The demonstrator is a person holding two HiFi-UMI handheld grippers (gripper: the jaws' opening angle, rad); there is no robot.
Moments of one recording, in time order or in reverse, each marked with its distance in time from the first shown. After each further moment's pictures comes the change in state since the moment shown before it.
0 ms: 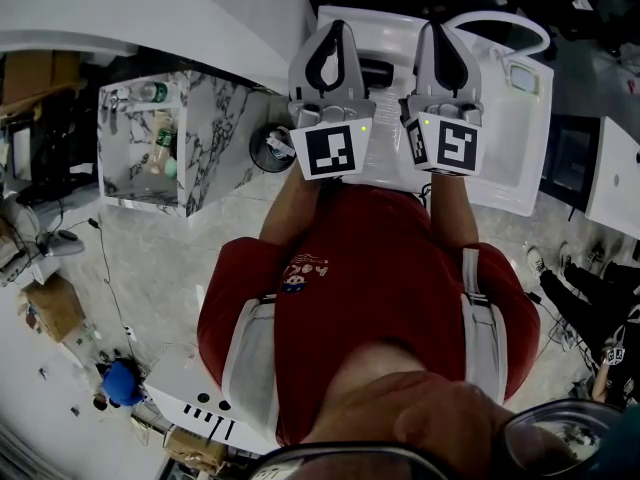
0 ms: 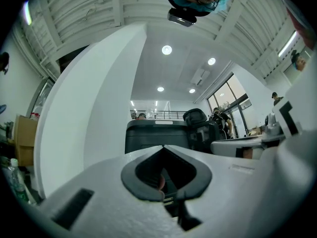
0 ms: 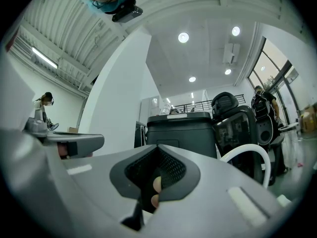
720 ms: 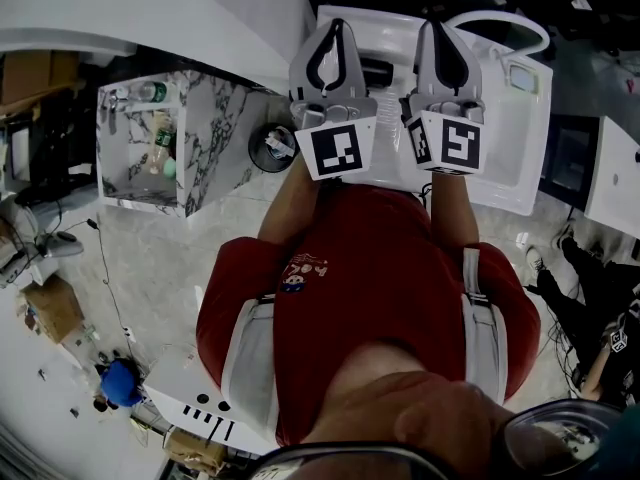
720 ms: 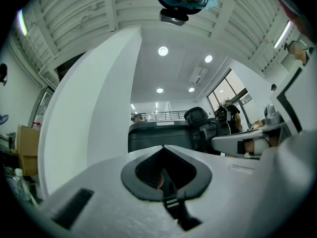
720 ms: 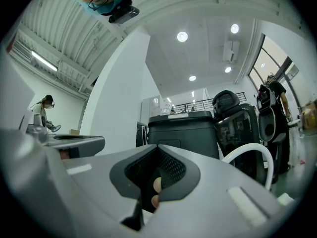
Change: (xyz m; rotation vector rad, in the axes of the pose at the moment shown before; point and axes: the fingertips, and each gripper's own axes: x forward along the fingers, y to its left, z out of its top) left arm 0.000 0.001 0.001 0.051 -0.015 0.033; right arm 0.002 0.002 0.002 0.025 0.004 0.018
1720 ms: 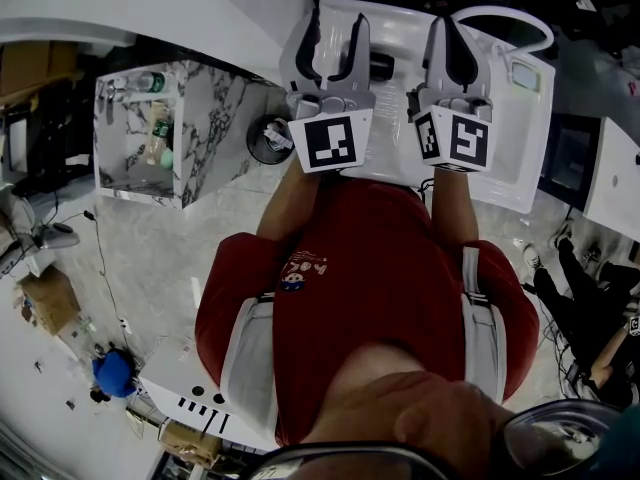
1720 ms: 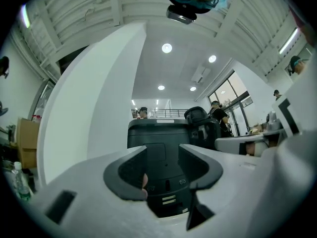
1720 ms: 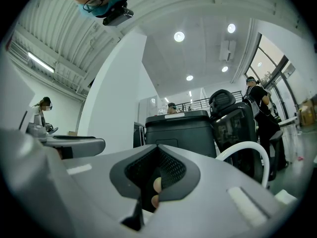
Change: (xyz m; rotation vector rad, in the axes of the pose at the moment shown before) left arm -0.001 0.003 0.000 -0.035 0.022 -0.014; right arm -0.005 -0.010 -0.001 0.023 -0.004 -0.025
